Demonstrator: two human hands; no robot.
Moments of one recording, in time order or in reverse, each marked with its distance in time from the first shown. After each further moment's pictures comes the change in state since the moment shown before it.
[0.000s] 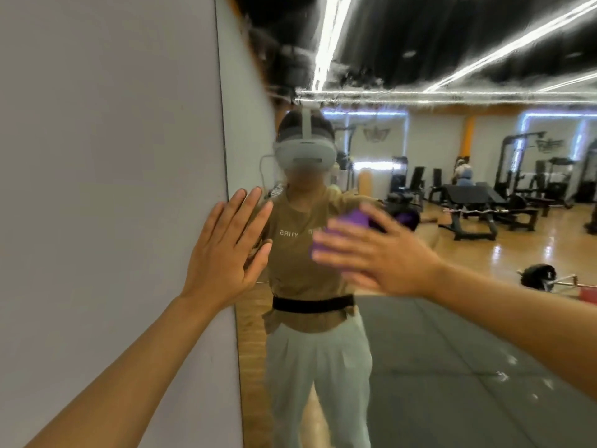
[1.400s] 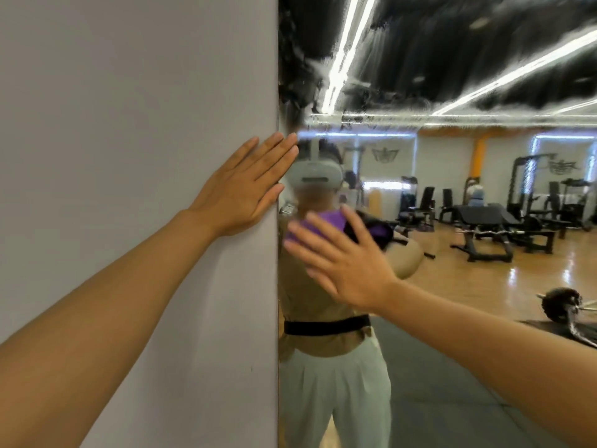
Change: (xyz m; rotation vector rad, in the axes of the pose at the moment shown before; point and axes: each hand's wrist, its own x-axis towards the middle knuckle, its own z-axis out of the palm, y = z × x) left_hand 0.088 -0.095 -0.044 0.135 -0.093 0.299; right_hand 0.100 -0.061 0.003 -0.039 0.050 0.245
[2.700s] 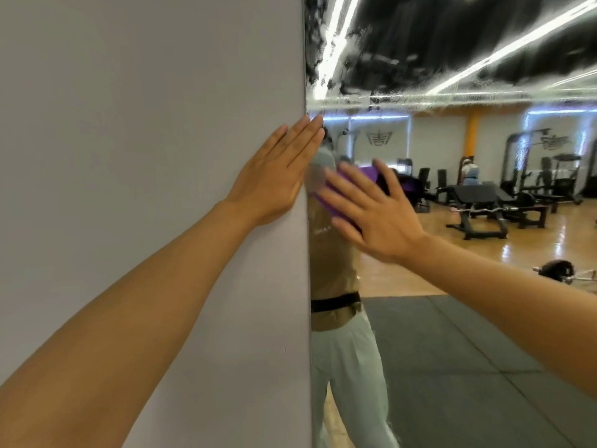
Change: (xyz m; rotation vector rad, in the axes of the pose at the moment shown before) left_hand -0.001 0.007 -0.002 -0.165 0.057 -0.031; right_hand 0.033 0.017 -0.010 0.076 0.017 0.189
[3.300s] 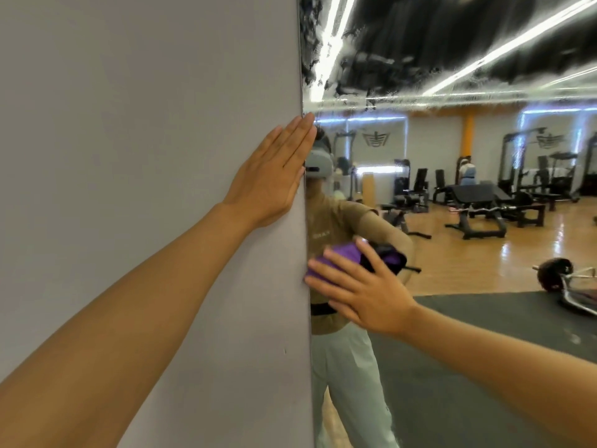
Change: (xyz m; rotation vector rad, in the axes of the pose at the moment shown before) left_hand -0.001 0.002 -0.001 -0.024 -0.019 -0.049; right_hand -0.086 -0.067 0.023 -0.025 -0.059 -0.206
